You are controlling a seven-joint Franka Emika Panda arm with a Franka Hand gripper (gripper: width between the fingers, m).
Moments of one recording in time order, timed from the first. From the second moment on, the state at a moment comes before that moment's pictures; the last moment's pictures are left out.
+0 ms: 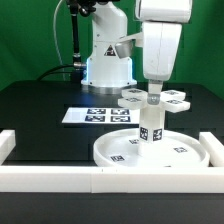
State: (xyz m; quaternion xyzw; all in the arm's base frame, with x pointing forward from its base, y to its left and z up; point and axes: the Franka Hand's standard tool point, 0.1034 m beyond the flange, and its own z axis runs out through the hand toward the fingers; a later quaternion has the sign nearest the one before) arm 0.561 0.040 0.103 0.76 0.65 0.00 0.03
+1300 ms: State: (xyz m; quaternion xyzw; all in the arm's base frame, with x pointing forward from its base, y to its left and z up) arm 0.559 0.041 0.100 0.94 0.35 0.00 0.03
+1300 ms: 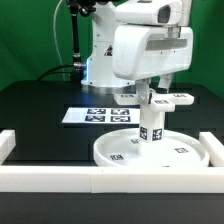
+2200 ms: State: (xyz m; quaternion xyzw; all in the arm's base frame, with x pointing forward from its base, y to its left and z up) arm 0.559 0.041 0.100 1.00 -0.01 0.01 0.01
